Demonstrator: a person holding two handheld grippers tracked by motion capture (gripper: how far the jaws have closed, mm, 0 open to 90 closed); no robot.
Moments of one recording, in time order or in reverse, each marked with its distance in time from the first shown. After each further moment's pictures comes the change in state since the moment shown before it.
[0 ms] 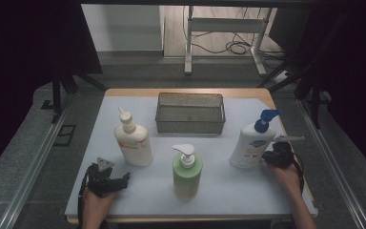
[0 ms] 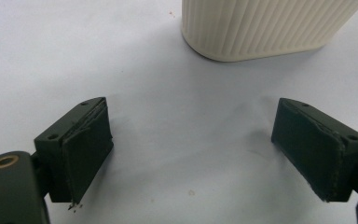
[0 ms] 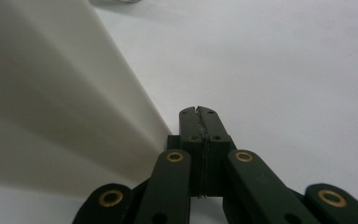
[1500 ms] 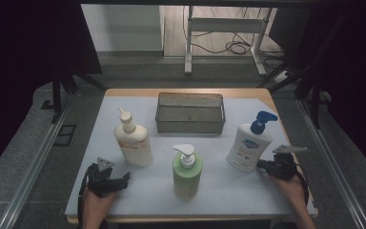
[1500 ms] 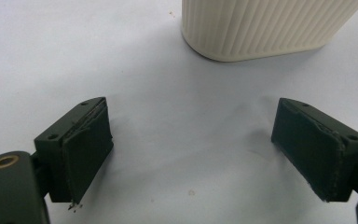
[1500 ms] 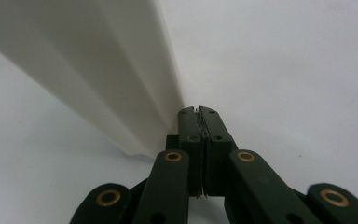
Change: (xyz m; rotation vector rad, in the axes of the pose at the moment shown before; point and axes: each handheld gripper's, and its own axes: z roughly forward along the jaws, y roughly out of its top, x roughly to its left) left arm 0.000 0.000 0.000 0.000 0.000 0.001; right arm 0.026 -0.022 -0.021 0.009 0.016 -0.049
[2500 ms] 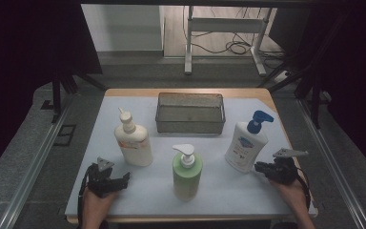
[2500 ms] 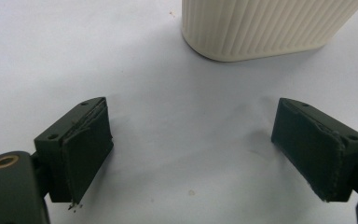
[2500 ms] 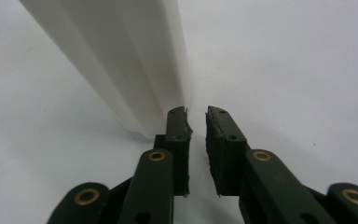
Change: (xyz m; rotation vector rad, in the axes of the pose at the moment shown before) left arm 0.000 0.000 0.000 0.000 0.000 0.000; right arm 0.014 -0.005 -0.011 -0.010 -0.002 -0.022
